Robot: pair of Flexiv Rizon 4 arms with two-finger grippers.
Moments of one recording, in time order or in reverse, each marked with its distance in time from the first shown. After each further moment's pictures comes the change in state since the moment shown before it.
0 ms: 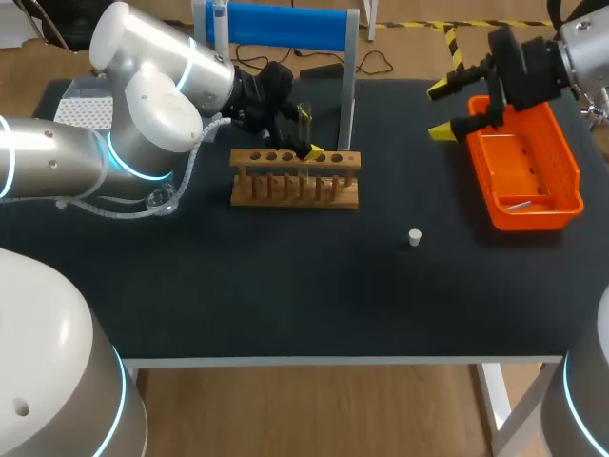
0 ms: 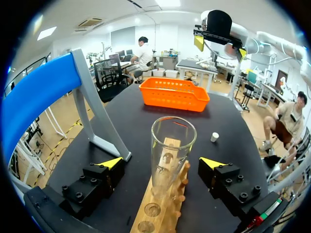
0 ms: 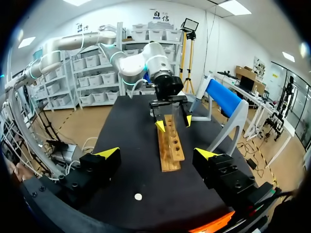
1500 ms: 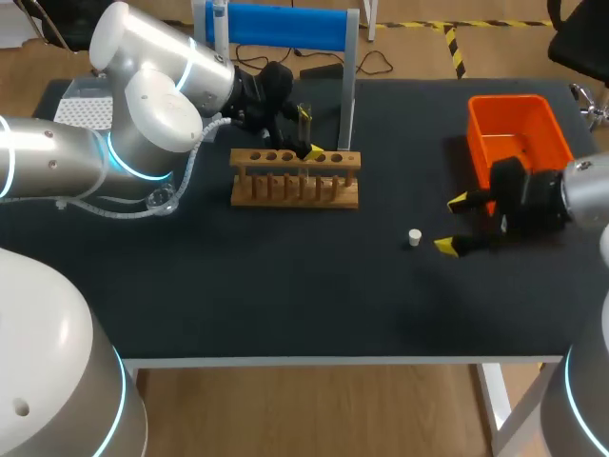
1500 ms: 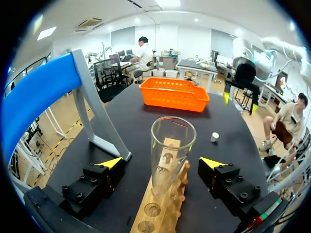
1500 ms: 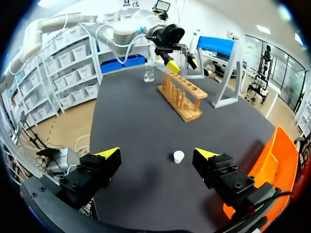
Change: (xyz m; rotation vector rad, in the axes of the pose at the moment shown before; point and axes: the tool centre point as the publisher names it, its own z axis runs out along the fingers) left arm 0.000 0.000 0.000 0.000 0.000 0.000; right arm 0.106 -0.140 0.041 0.118 -0.188 0.221
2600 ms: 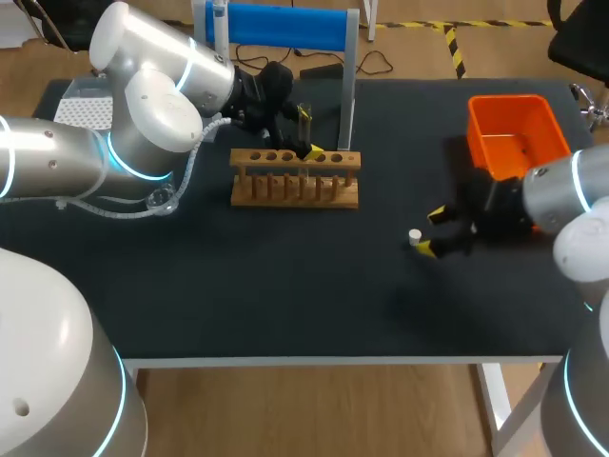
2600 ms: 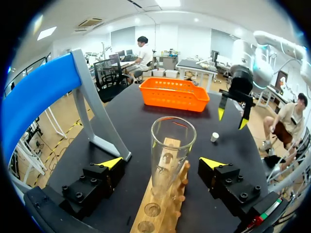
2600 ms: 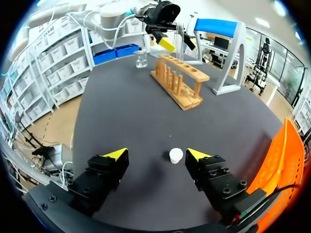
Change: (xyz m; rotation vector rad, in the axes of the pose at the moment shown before) left arm 0.000 0.000 0.000 0.000 0.000 0.000; right arm -0.016 -0.018 0.047 0.094 -0.045 0.019
